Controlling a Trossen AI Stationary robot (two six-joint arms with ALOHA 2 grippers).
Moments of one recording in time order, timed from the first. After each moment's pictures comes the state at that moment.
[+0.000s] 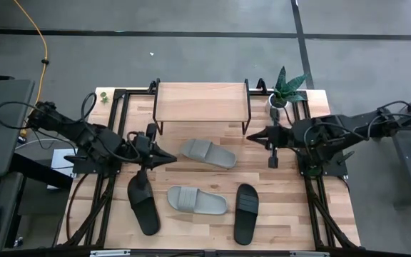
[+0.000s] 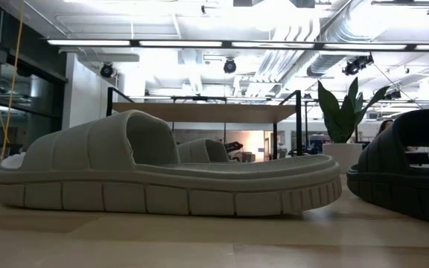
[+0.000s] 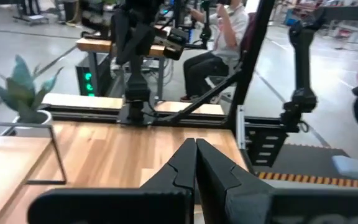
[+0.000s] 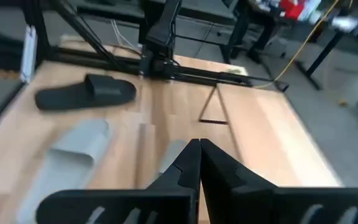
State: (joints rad) left arm -0.35 1.05 1.13 -0.29 -0.38 -0.18; right arm 0.28 1.04 1.18 -0.56 0.40 -0.05
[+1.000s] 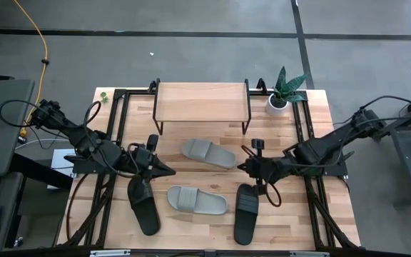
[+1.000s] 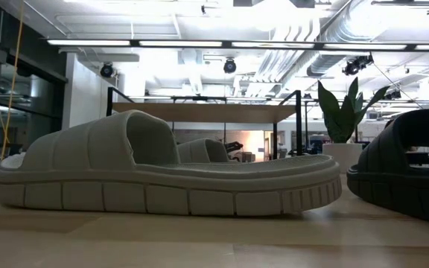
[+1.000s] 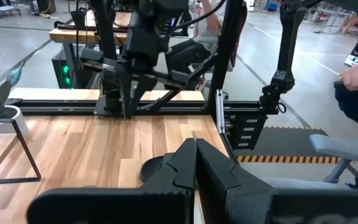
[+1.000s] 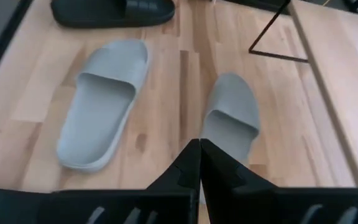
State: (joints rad) left arm -0.44 1.09 1.13 -0.30 -0.39 -0.19; right arm 0.48 1.31 1.18 -0.68 0.47 0.18
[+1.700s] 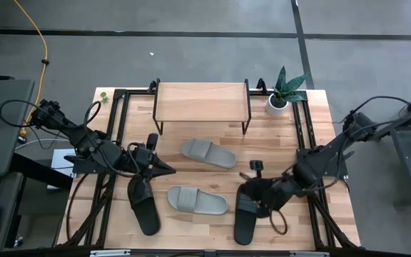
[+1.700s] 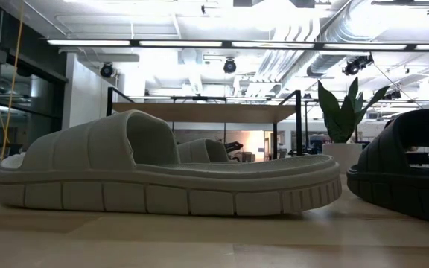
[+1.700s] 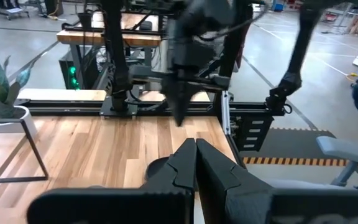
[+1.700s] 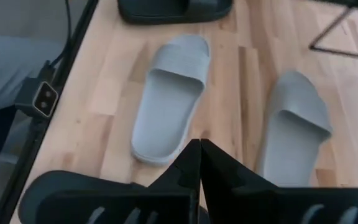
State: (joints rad) left arm -0.44 1.09 1.13 -0.30 -0.41 -0.18; right arm 0.66 1.47 1.29 -0.70 0.46 0.32
